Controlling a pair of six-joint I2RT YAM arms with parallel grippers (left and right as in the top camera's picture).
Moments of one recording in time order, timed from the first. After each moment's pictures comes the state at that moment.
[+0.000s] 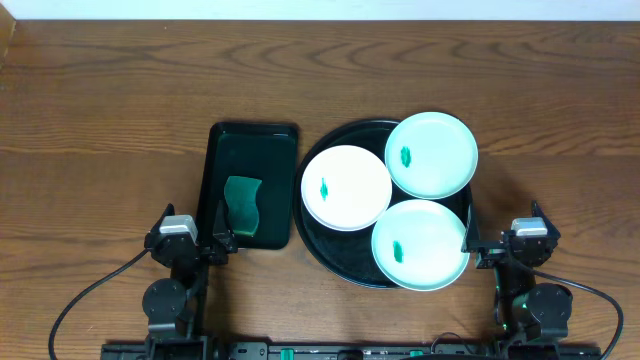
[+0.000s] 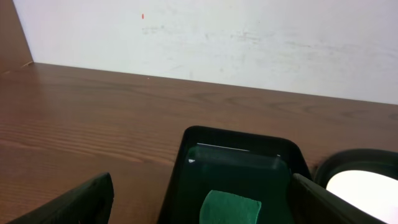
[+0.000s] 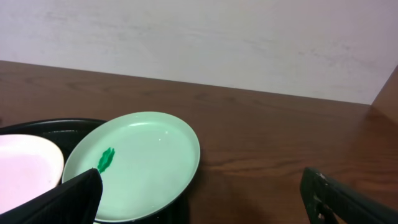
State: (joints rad) left arm 0.03 0.01 0.01 -0.10 0.02 -0.11; right arm 0.03 0.01 0.01 -0.07 0.00 -0.09
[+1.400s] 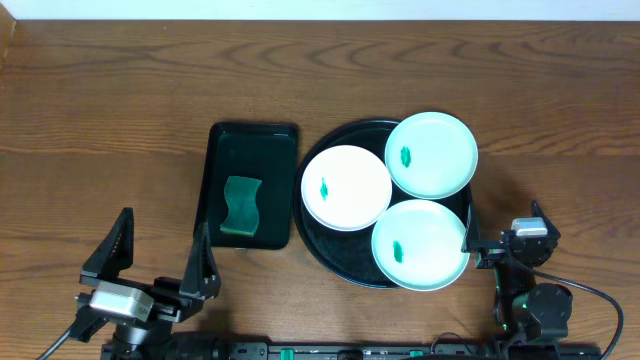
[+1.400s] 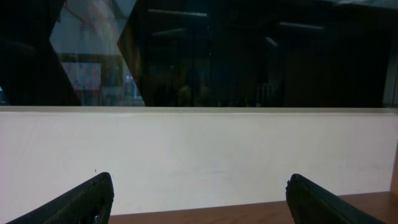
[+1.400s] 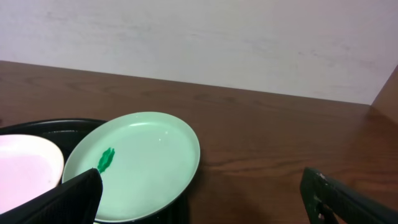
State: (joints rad) left arm 0.03 0.06 0.66 -0.27 0.24 -0.12; right arm 0.03 0.01 0.01 -0.07 0.00 -0.09
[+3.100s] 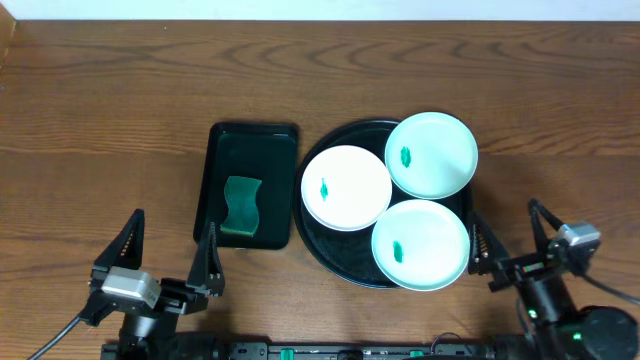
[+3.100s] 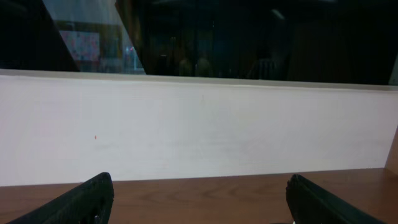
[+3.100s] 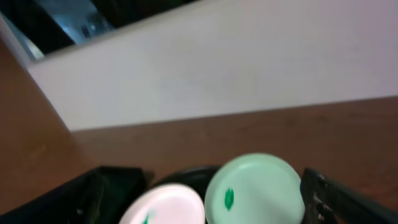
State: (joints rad) left arm 0.03 0.06 0.66 -0.39 0.24 -0.12; right arm 0.03 0.15 0.55 -0.46 -0.27 0.29
